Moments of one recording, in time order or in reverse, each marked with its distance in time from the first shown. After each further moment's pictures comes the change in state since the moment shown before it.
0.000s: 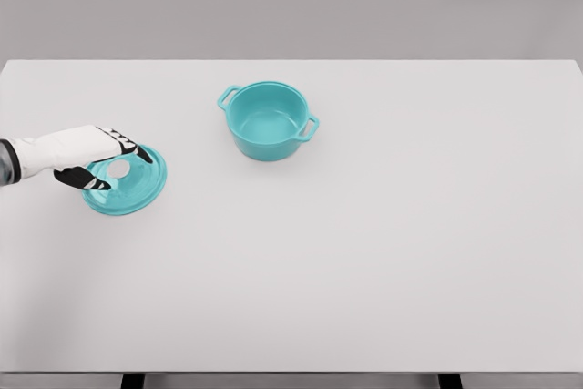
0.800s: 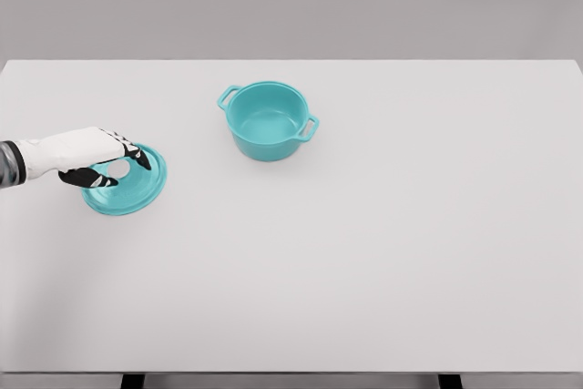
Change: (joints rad) left arm 0.000 -0.014 0.001 0.008 -0.011 0.000 0.000; right arm 0.000 0.000 0.000 0.000 0.000 0.000 0.000
